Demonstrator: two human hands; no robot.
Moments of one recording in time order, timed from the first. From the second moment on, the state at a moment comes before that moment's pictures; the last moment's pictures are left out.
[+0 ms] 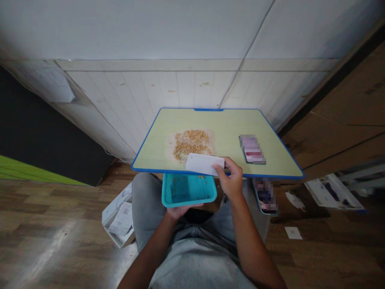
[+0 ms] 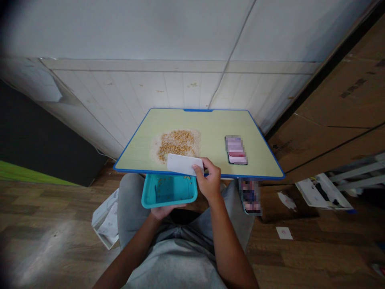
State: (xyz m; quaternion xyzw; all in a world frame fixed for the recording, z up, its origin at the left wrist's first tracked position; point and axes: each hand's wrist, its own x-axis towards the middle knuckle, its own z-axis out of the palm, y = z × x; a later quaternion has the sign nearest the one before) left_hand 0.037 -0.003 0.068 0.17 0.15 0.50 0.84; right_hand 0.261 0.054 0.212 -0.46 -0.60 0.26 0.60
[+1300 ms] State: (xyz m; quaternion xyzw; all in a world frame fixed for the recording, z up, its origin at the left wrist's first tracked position) left_hand 0.042 -0.003 0.077 0.17 0.17 0.48 0.84; right_hand 0.264 0.064 0.210 -0.50 -0.56 0.26 0.60
